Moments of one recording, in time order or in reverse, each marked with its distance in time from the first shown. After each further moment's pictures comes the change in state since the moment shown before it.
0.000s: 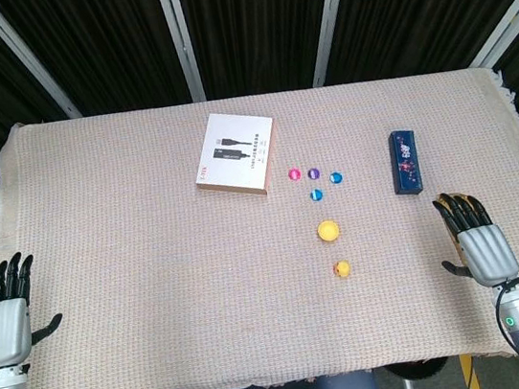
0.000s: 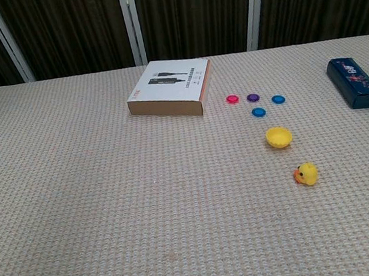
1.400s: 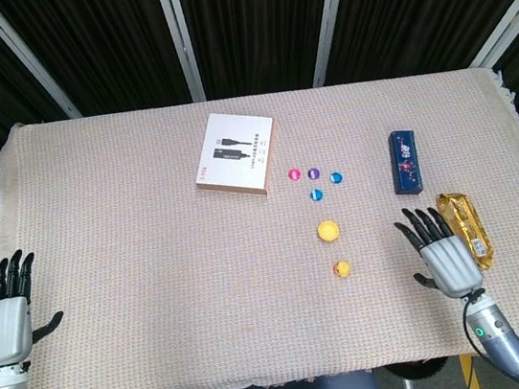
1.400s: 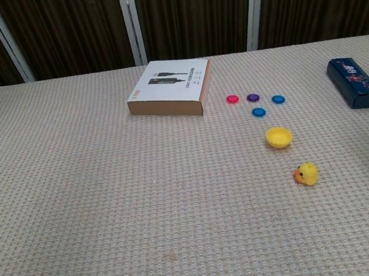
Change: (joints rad) left arm -0.005 -0.003 -0.004 0.007 0.014 0.007 -0.005; right arm 0.029 -0.052 -0.031 -0.107 -0.075 -0.009 -0.194
